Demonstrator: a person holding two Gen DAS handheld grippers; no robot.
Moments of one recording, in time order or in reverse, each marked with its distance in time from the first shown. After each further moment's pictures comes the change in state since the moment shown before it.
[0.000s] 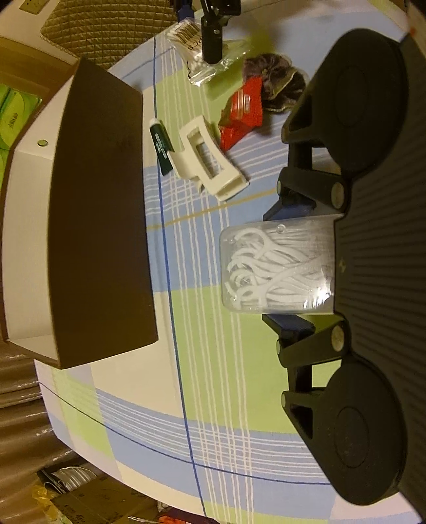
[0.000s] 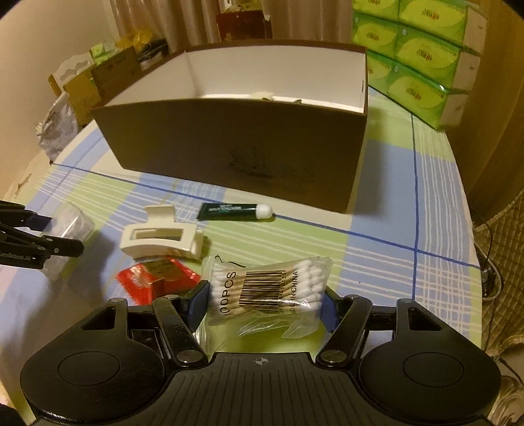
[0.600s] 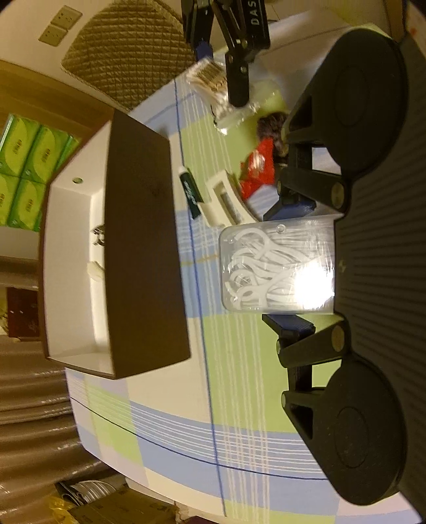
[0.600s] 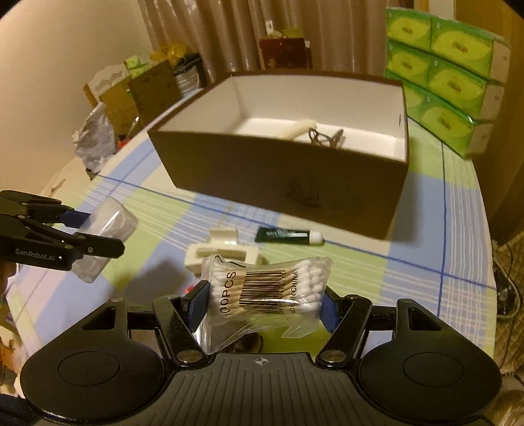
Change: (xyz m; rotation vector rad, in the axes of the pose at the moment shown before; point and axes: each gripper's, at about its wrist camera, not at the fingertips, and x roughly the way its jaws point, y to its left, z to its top) left arm -0.054 -0.012 0.009 0.016 -0.087 -0.095; right arm -0.032 0.030 0.016 -0.042 -0.051 0.108
